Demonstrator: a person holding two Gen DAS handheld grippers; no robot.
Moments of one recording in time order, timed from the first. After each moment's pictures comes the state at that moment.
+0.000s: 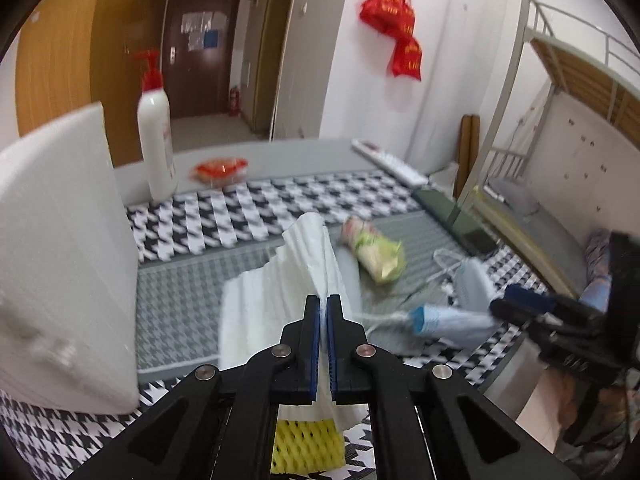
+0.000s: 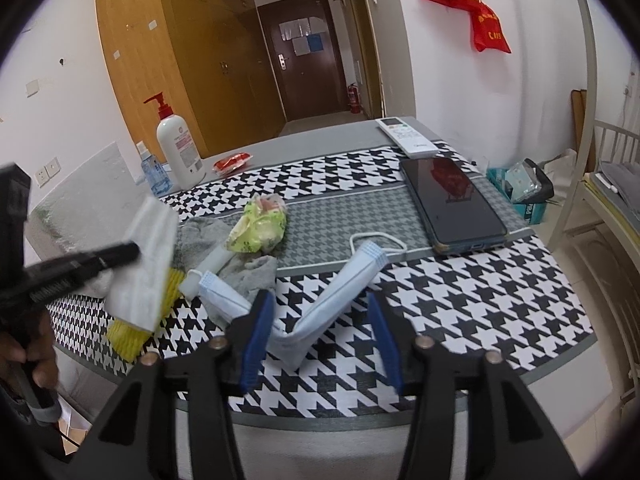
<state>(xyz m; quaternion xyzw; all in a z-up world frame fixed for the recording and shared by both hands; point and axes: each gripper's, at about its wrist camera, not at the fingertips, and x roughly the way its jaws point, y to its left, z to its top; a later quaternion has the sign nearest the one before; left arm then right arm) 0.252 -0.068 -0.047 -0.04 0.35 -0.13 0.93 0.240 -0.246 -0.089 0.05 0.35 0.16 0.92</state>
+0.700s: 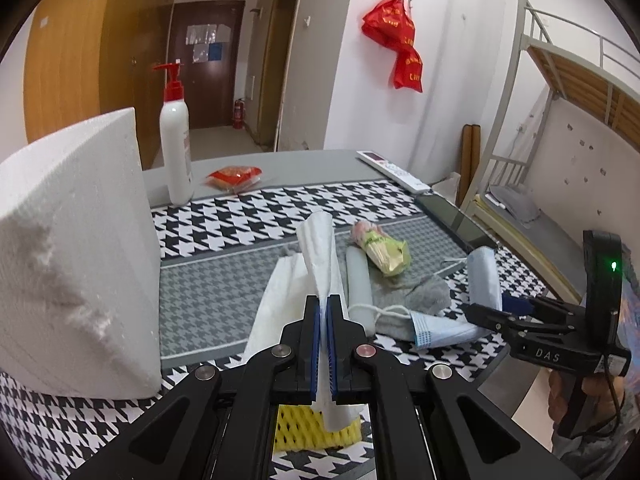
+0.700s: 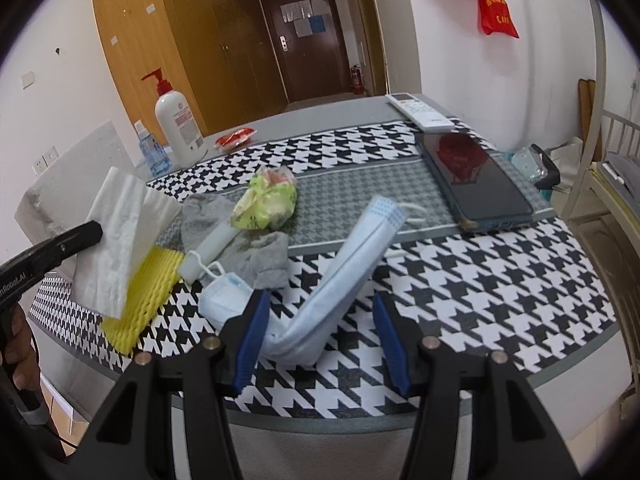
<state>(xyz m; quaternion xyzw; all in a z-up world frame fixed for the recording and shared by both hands) 0.232 -0.057 -0.053 -0.04 0.33 -0.13 0.93 0.247 -0.230 -0.106 0.04 0.39 0.17 0.91</state>
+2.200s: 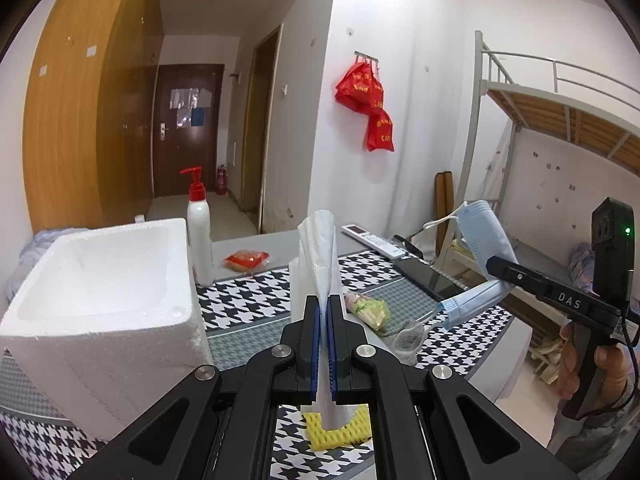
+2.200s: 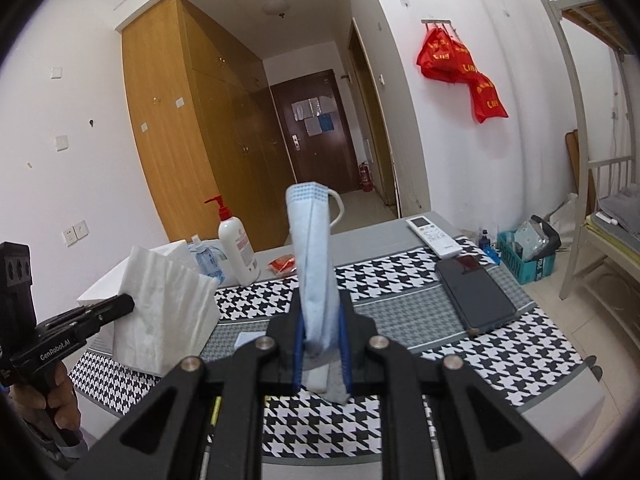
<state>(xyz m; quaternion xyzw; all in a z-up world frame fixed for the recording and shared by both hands) 0.176 -0.005 0.009 -0.02 0.21 -0.16 0.96 0.182 -0.213 -0.001 0.10 0.21 0.17 0.96</state>
